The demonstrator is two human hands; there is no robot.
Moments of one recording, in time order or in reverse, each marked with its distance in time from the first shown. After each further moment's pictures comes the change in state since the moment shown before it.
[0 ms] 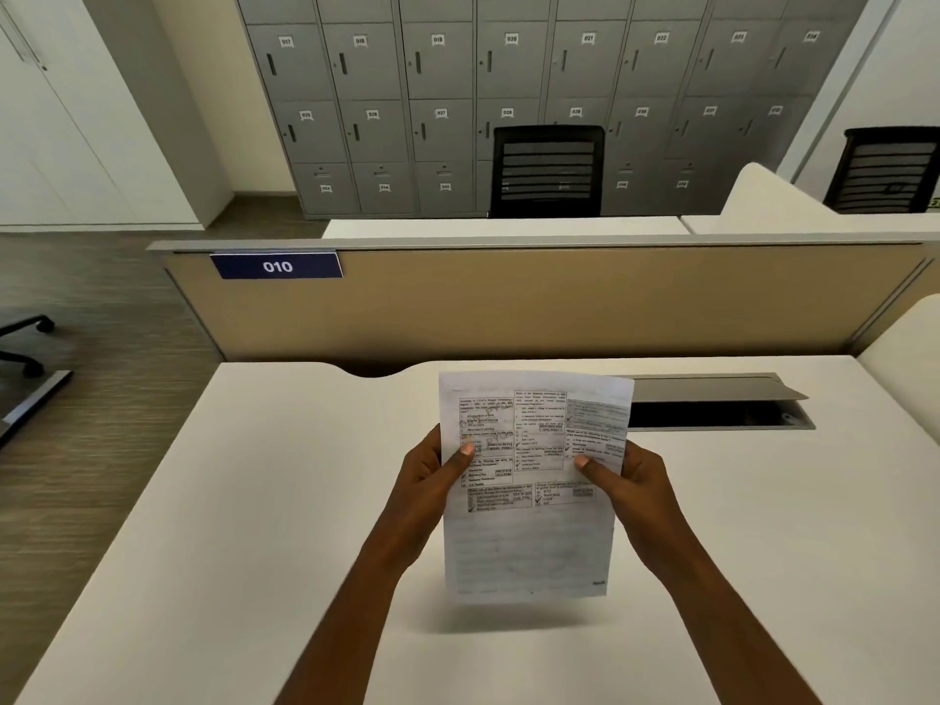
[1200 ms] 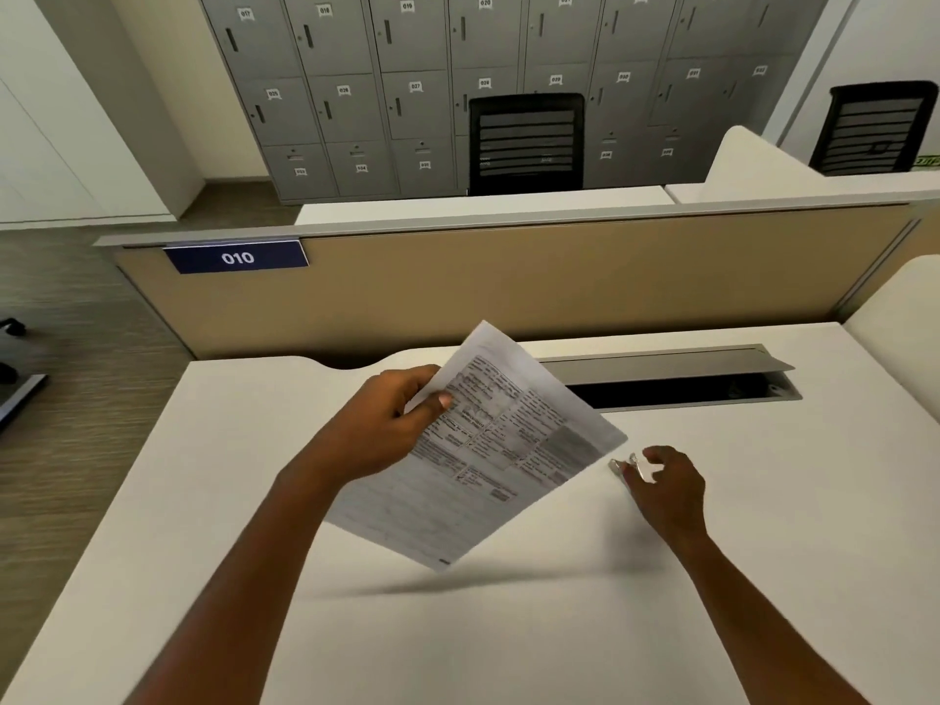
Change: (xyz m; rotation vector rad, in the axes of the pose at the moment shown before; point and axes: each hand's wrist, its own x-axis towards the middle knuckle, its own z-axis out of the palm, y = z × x) left_hand 0.036 0.076 -0.015 0.751 -0.231 0.175; right_hand 0.055 0.116 -0.091 -0.695 0.462 0.060
